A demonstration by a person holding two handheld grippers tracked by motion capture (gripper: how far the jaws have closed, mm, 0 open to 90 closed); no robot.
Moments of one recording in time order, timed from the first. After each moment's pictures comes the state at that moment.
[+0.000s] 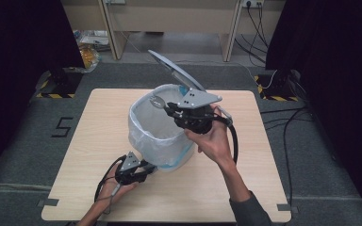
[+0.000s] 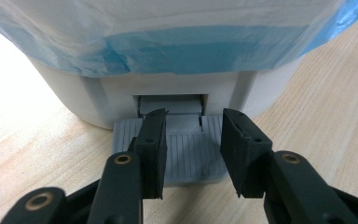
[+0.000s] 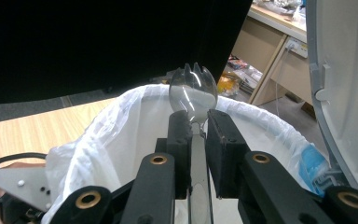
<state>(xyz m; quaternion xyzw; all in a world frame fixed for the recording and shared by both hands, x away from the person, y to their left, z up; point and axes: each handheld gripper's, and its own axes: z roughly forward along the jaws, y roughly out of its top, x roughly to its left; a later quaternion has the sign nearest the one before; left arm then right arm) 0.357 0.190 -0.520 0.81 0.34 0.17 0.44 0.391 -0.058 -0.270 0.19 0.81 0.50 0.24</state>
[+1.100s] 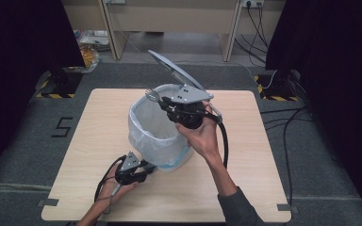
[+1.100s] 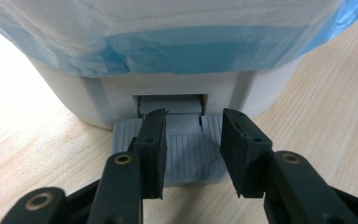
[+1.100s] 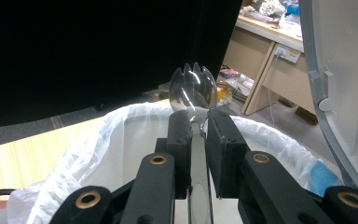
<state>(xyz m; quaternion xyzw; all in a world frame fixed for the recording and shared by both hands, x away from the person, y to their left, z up) 0.357 0.190 -0.520 0.81 0.33 0.17 0.44 0.409 -0.040 -0.282 0.22 0.79 0.52 0.25</state>
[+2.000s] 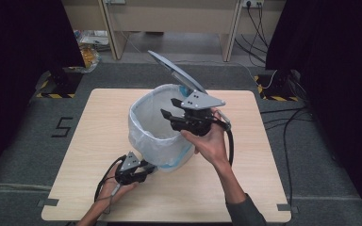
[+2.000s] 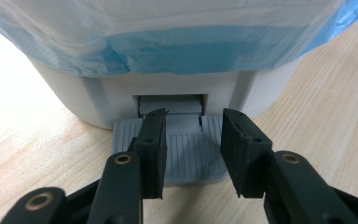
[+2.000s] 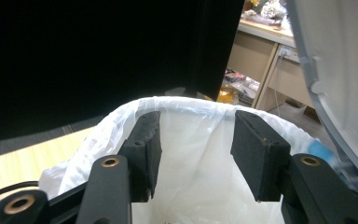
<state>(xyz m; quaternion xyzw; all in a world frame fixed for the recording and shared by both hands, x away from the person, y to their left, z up) 0.357 0.190 -0.520 0.81 0.34 0.17 0.44 0.394 -0.061 -0.287 0.23 0.77 0.55 0.23</state>
